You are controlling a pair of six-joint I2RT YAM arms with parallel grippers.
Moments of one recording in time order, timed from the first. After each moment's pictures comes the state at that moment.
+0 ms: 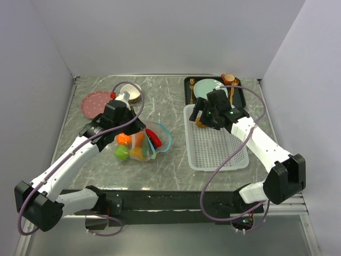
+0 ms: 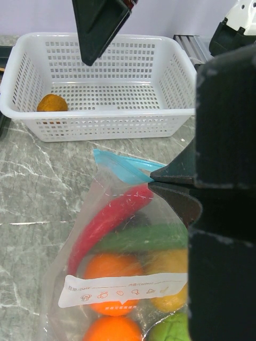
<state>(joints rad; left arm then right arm) -0.52 1.13 1.04 -0.52 0.03 -0.75 0.44 1.38 1.20 -0.65 0.07 0.69</state>
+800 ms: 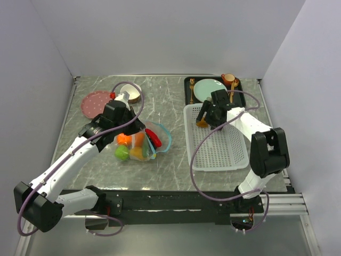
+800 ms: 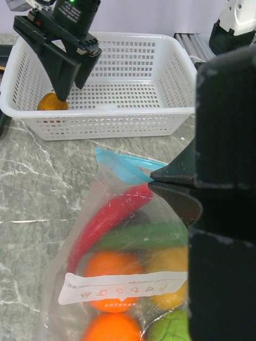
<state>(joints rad) -0.52 1.12 1.04 -0.53 0.02 -0.74 0.25 1.67 1.18 -0.53 -0.03 0.67</state>
